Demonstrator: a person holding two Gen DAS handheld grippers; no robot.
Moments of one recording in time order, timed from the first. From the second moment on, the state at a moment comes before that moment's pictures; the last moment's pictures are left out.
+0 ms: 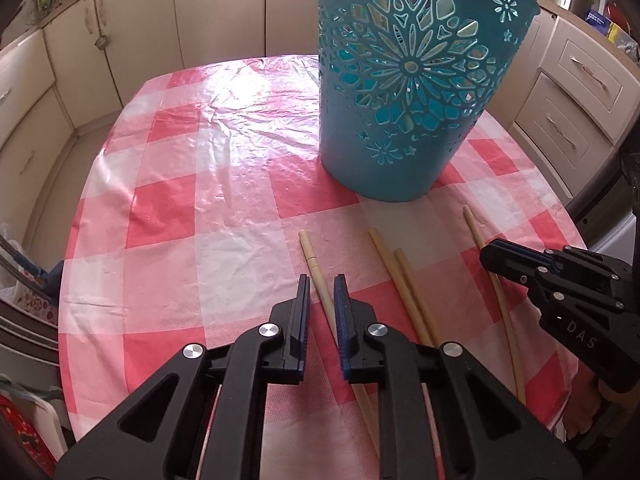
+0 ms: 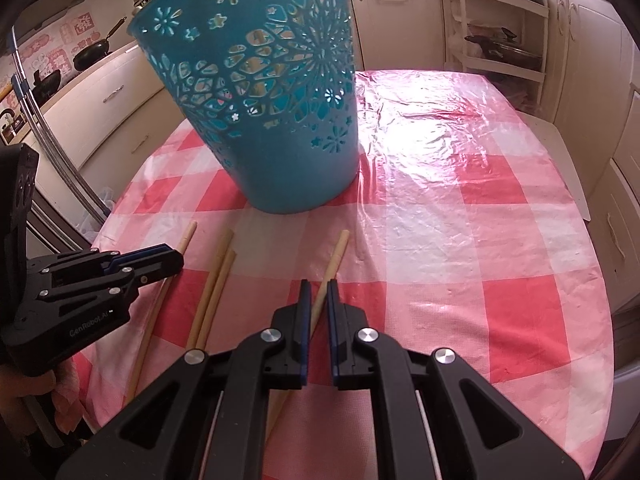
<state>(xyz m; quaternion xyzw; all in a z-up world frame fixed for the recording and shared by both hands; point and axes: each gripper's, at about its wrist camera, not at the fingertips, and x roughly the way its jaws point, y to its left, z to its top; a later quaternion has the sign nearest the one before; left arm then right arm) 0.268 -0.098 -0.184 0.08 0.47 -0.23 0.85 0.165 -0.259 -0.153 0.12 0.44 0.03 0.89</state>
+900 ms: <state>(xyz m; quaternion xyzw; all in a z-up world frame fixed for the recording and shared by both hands) 0.302 -0.095 0.071 -0.08 0.14 -0.27 0.95 0.164 -0.250 -0.155 0.10 0.43 0.05 0.89</state>
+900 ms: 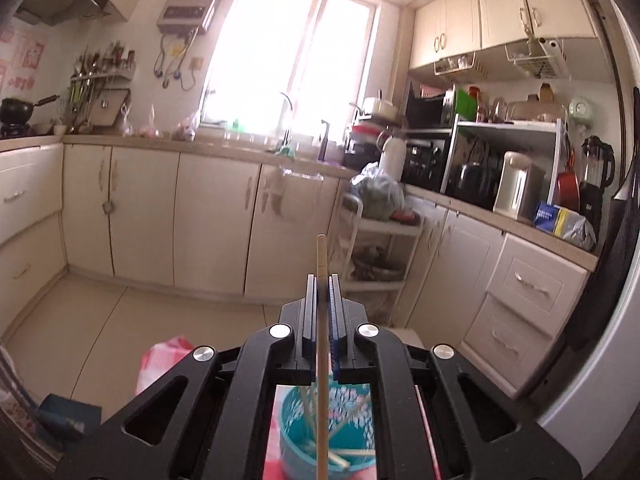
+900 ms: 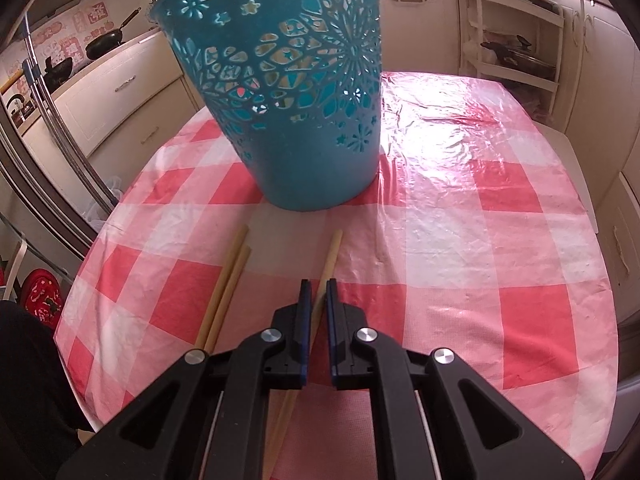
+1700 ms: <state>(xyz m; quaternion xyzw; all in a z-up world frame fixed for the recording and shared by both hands) 0.347 -0.147 -0.022 -0.03 0.20 -0.25 0.95 0.167 -0.251 -0.155 0.11 0.43 0.05 0.89</state>
